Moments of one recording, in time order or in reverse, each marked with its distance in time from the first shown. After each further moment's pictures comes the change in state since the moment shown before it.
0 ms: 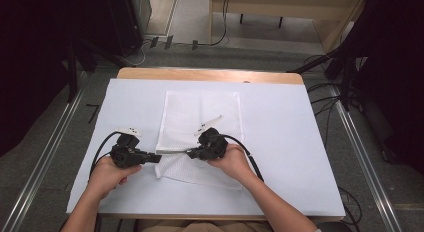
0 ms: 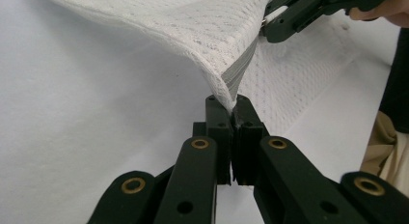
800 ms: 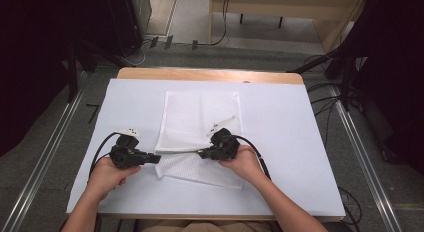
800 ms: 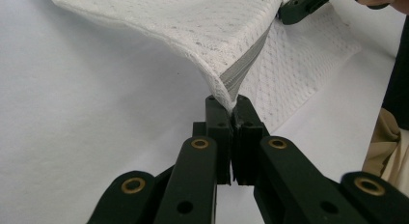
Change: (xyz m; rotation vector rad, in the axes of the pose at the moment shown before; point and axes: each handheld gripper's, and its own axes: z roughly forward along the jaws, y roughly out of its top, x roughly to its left) left arm 0.000 -0.002 -0.001 0.001 0.009 0.009; right arm -0.014 -0.021 -0.021 0.007 -0.026 0.032
